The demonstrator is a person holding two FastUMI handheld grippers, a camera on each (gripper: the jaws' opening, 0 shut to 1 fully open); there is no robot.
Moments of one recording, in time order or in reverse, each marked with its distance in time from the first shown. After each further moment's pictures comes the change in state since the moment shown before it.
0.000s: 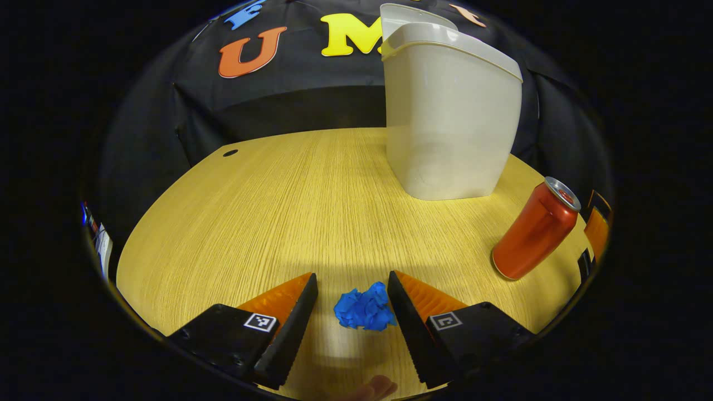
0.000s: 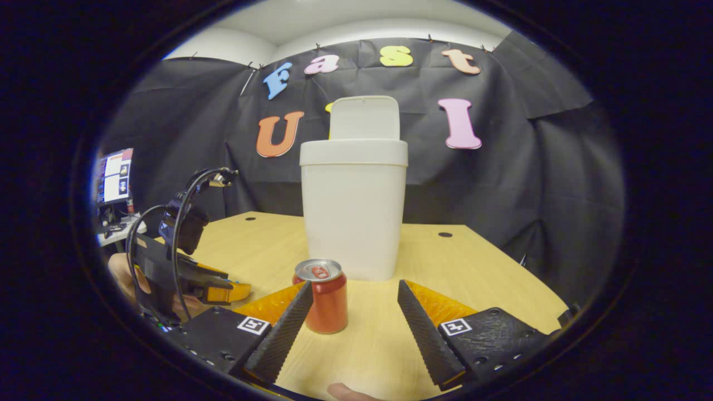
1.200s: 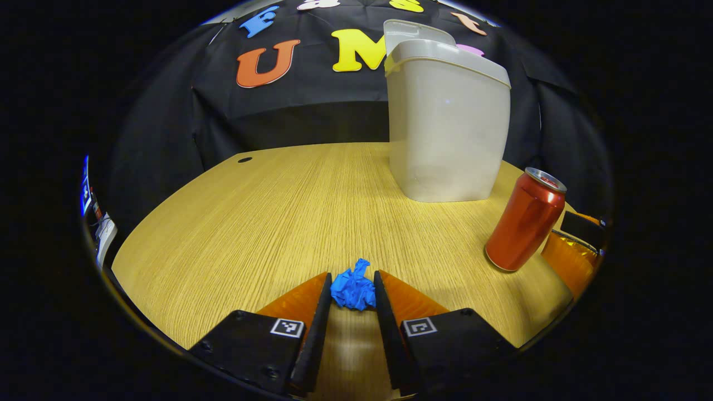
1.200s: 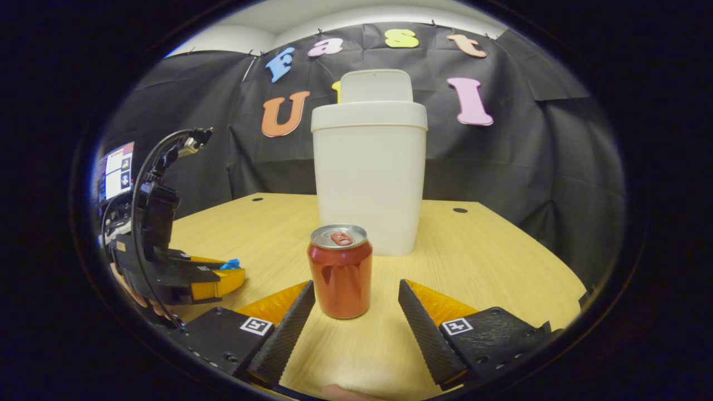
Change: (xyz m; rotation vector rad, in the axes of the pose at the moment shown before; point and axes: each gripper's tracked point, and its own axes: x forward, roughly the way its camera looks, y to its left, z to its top) left arm -0.003 0.006 -0.012 -0.024 -0.105 0.045; right arm 0.017 0.018 -0.035 0.003 0.098 0.013
